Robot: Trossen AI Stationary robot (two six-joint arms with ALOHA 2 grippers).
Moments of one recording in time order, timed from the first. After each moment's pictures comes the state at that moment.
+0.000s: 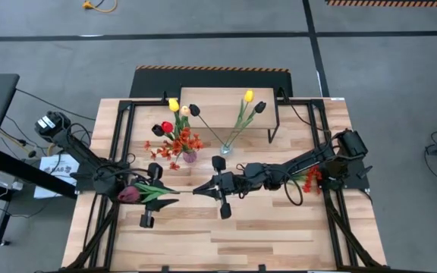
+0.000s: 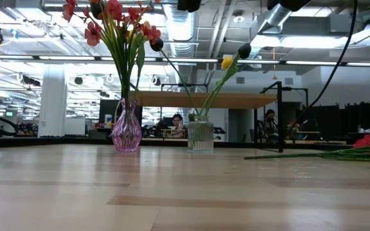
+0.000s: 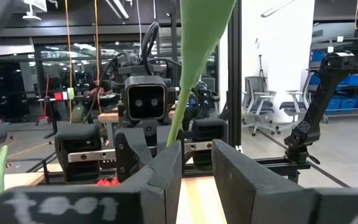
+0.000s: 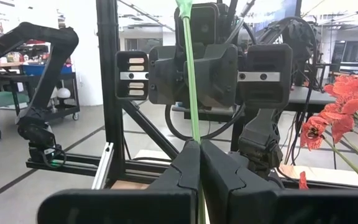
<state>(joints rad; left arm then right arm) -0.72 1.08 0.50 0.86 -0.63 0.17 0.28 1.82 1.11 0.81 0.05 -0.07</state>
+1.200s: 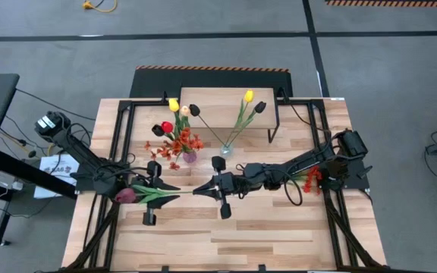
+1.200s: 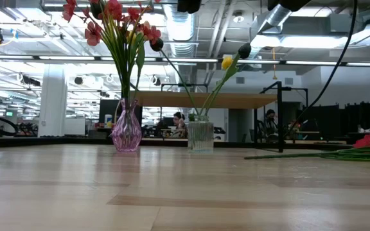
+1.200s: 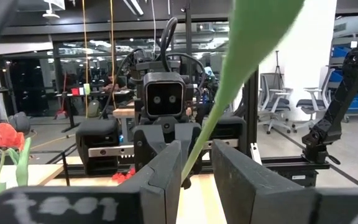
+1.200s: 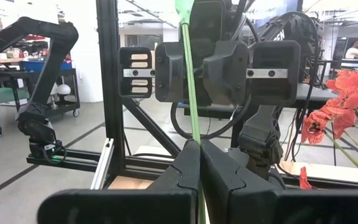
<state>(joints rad) -0.72 1.08 0.50 0.85 -0.70 0.18 0.28 1.82 1.11 0.79 0.05 -0.07</state>
